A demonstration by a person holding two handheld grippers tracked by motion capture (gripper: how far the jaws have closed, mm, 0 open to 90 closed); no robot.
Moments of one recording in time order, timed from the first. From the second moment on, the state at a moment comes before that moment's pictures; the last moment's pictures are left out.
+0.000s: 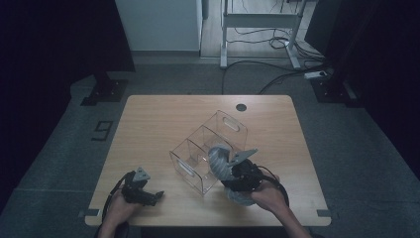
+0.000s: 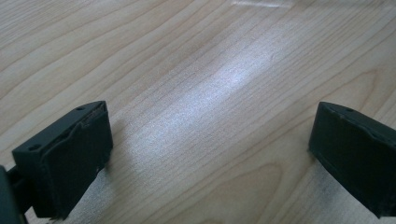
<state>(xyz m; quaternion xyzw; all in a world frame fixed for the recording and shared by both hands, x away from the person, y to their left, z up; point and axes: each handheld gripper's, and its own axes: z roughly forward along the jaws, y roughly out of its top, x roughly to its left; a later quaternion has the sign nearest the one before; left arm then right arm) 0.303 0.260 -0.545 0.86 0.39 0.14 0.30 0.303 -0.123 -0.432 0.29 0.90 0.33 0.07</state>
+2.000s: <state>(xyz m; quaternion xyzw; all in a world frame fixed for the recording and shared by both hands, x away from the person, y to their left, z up) 0.304 0.260 -0.546 0.86 0.39 0.14 0.30 0.368 -0.272 -0.521 0.51 0.81 0.25 0.10</state>
